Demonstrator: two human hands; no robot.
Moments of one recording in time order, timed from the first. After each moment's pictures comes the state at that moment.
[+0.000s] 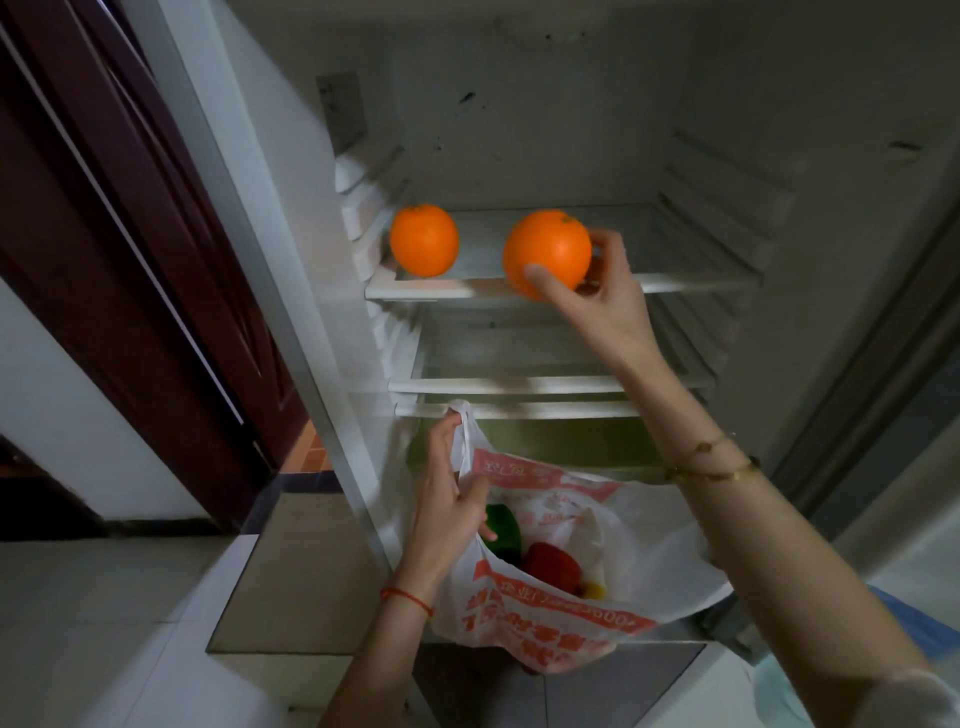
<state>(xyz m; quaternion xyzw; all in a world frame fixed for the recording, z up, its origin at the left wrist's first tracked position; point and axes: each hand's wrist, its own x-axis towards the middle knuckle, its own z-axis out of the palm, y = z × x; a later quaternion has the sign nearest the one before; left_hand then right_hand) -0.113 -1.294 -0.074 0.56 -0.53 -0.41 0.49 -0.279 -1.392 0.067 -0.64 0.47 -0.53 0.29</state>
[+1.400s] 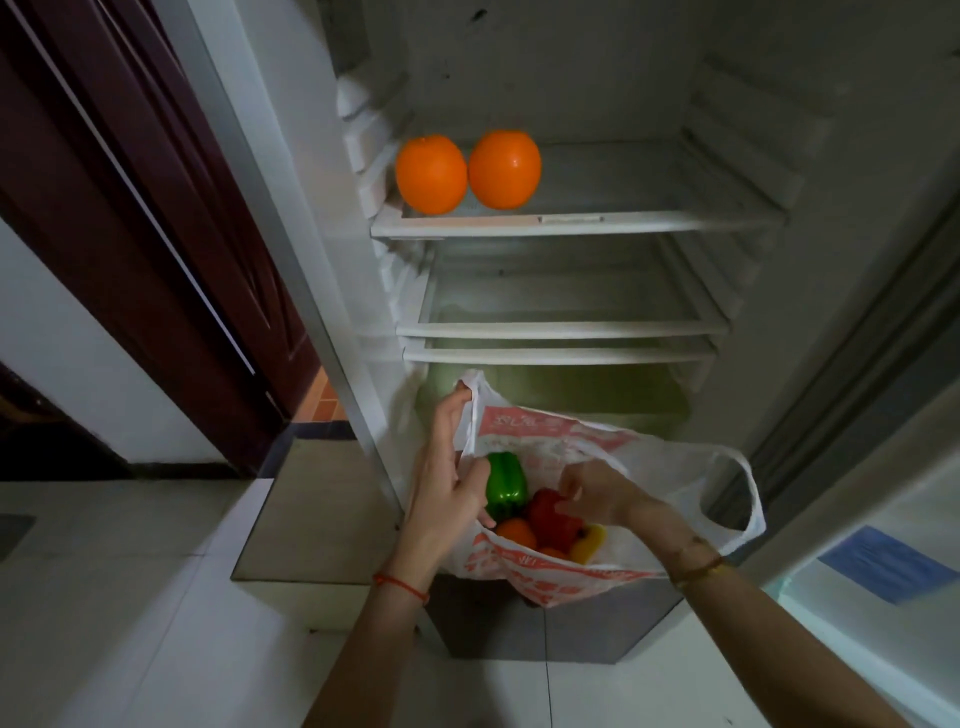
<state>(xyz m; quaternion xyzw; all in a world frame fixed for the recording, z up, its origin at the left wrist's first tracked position) -0.106 -1.251 -0.086 0.53 -0.55 -0.42 0.49 -0.317 -1.340 -0.167 -0.79 0.55 0.05 0.25</state>
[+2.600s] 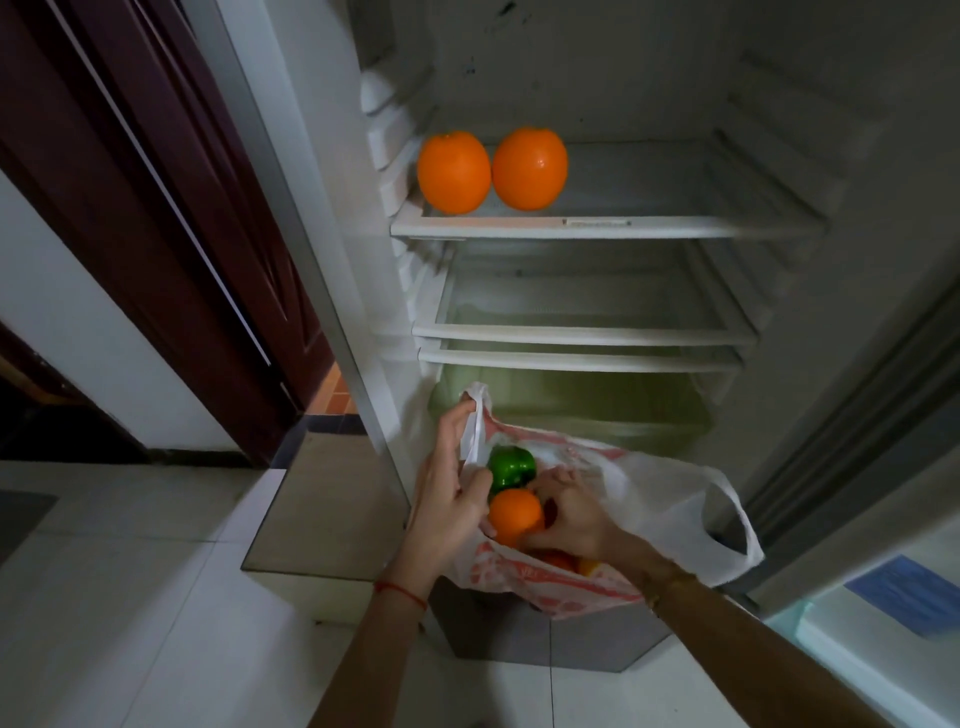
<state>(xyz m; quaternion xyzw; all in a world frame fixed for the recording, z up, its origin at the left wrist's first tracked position) -0.097 -1.250 -0.090 0.57 -0.55 -0.40 0.47 -0.284 -1.333 -0.209 -0.79 0.52 -0.06 0.32</state>
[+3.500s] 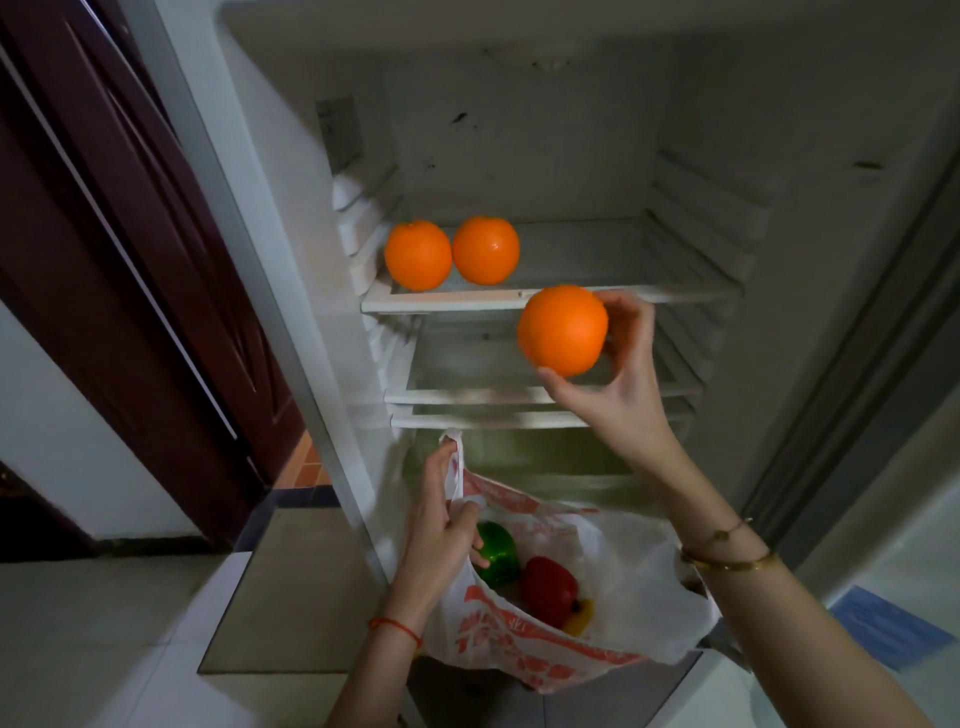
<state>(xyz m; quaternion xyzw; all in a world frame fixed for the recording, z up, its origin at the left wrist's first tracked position) -0.109 -1.280 -0.083 0.55 -0.55 -0.41 0.48 -0.300 -1.347 0.023 -0.69 0.37 -0.58 0.23</state>
